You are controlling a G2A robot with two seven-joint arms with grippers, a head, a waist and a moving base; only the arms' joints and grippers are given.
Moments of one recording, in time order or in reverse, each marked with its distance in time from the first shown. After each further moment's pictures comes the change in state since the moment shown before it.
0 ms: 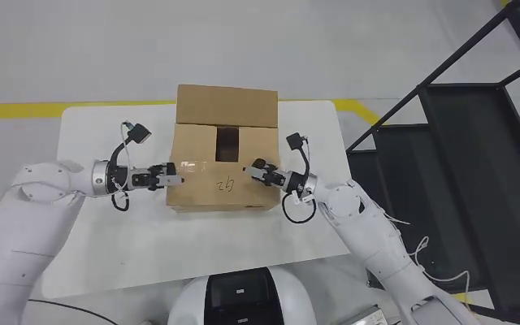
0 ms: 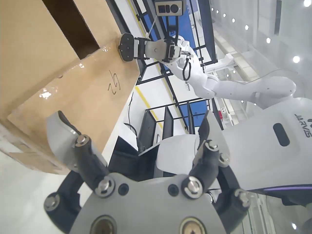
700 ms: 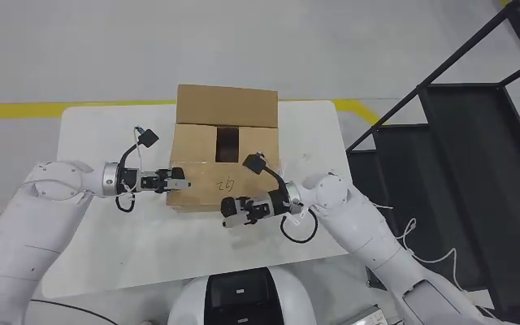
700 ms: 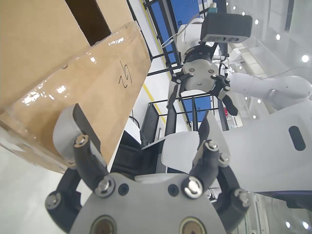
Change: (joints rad) left arm -0.037 -0.006 0.071 0.051 0.037 -0.010 0.011; right arm 0.128 -0.010 -0.153 -0.018 0.305 -0.081 0.554
